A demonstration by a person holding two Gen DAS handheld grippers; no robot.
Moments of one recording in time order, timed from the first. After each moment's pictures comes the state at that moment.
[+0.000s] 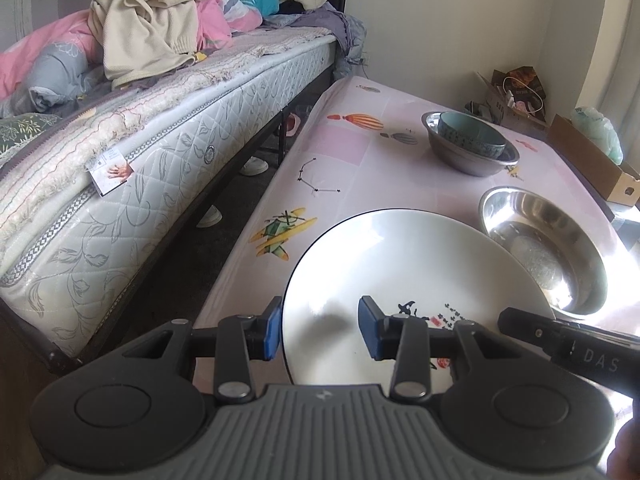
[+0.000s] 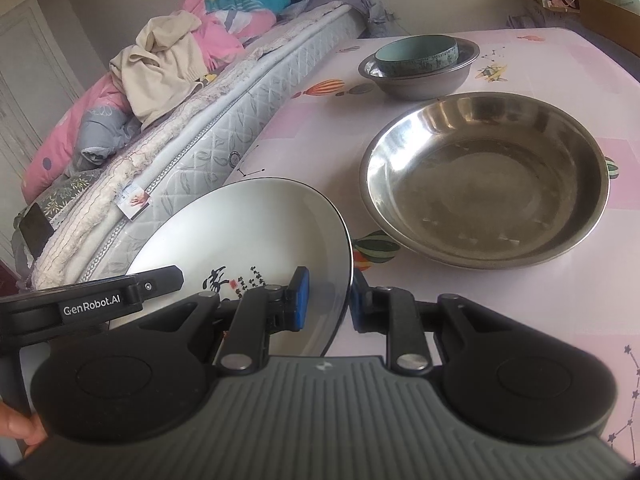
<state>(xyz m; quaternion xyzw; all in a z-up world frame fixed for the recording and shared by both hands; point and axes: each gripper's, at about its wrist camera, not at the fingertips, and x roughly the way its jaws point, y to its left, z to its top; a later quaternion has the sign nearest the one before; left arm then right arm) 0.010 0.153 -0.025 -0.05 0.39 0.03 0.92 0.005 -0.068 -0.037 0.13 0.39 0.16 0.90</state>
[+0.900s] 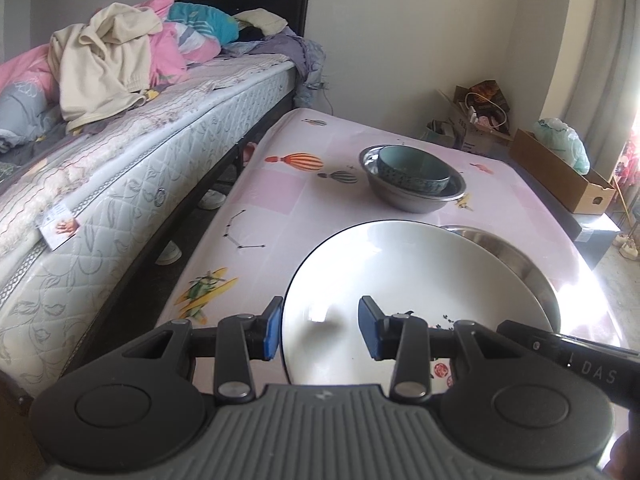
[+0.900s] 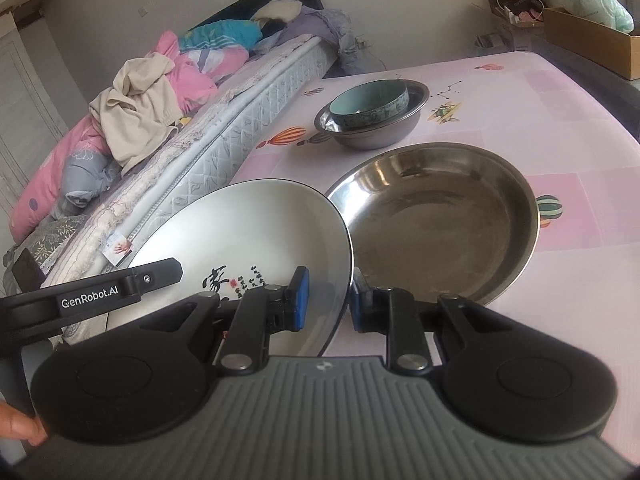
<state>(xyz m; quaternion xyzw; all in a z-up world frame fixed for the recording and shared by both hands) 0.043 0.097 0.002 -0.04 0.36 -0.02 0.93 0.008 -0.118 -0.008 0.16 0.36 0.12 0.91</state>
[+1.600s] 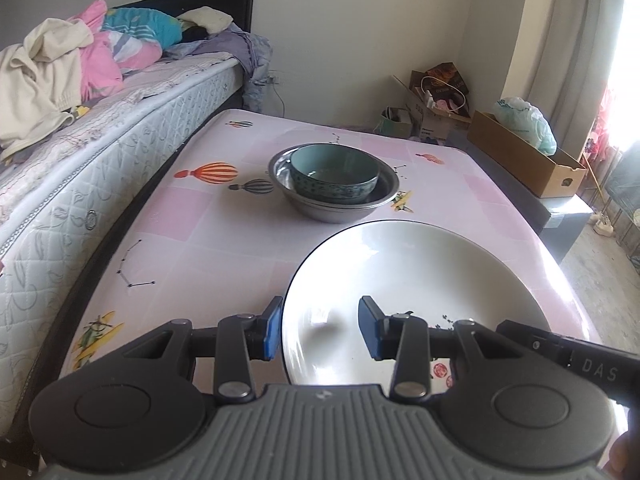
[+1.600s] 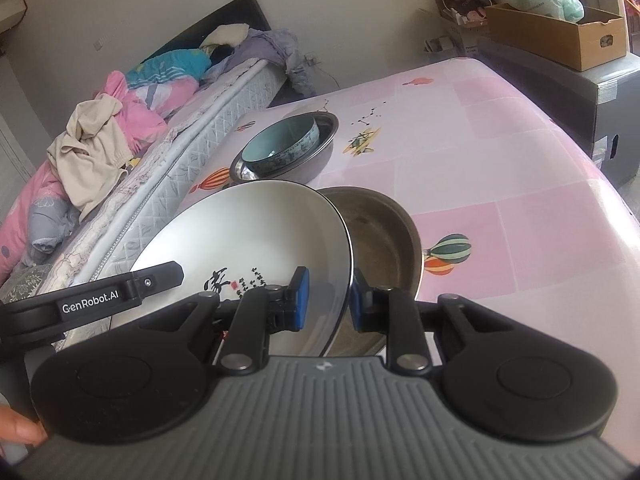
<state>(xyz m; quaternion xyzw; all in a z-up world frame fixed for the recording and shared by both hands) 0.101 0.018 -0.005 -0.02 0.36 -0.08 0.93 0.041 -0.201 -0.013 0.19 0.35 0.06 0.92</state>
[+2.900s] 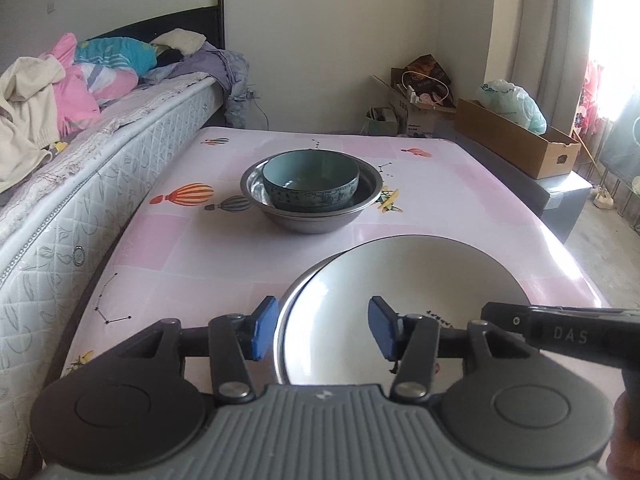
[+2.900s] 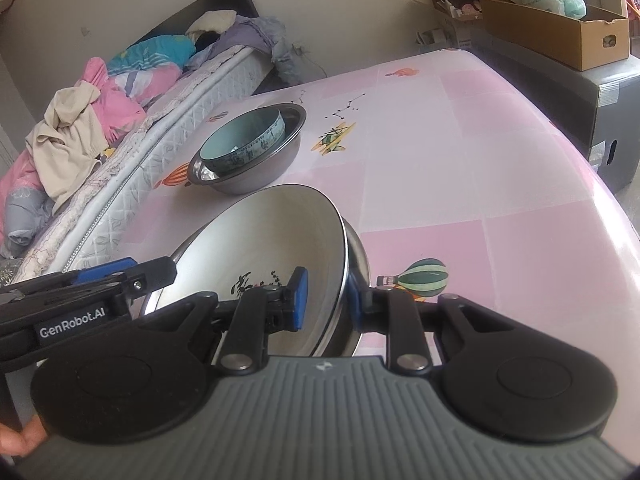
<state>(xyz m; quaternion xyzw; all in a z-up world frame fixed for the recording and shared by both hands) 0.113 -0.003 -0.019 0.03 0.34 -0.09 0.94 0.086 -0.216 -0.041 0.16 0.37 0.05 0.91</state>
